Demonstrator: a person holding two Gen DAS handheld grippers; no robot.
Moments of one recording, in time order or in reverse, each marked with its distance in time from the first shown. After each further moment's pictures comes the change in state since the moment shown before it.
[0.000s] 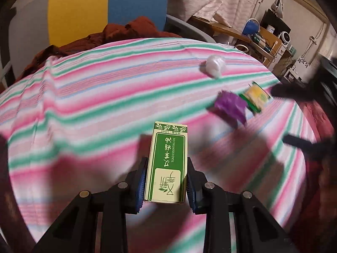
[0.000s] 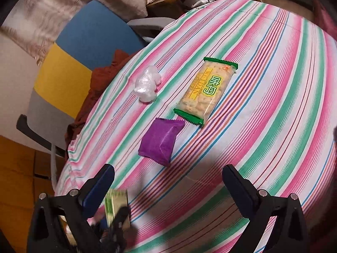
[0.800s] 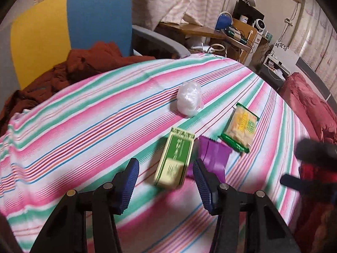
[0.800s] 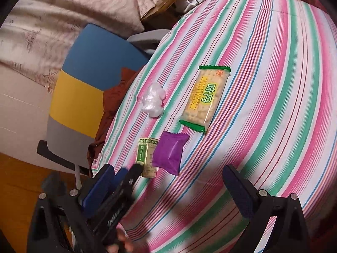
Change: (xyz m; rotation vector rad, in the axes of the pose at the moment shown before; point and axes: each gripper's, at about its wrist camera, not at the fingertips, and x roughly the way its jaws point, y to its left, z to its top) left arm 0.046 -0.041 0.103 0.187 -0.012 -0.093; right arm -0.020 -0.022 0.005 0.163 -0.053 0.160
